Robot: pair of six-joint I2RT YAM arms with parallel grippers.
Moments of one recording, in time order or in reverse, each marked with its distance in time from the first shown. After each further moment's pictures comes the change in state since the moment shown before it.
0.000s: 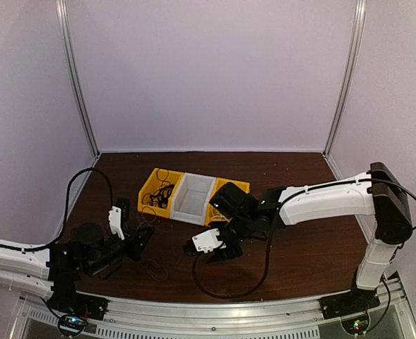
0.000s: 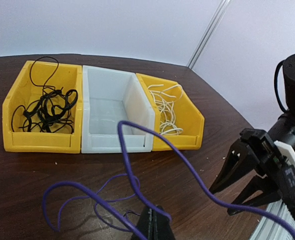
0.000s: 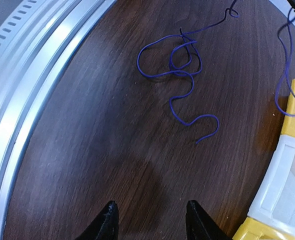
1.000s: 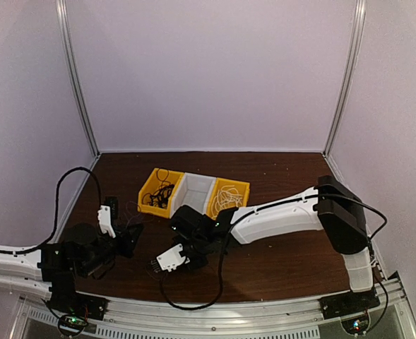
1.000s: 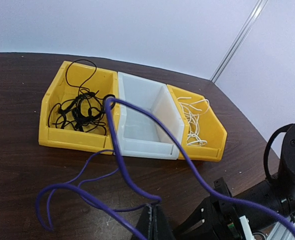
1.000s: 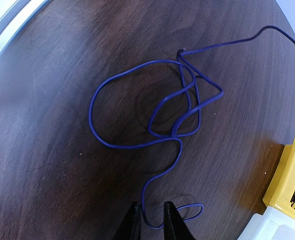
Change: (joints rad) left arm 0.000 -0.155 -0.003 -0.169 -0.136 -0.062; right arm 0.155 0.367 0.320 0.083 0.244 -0.084
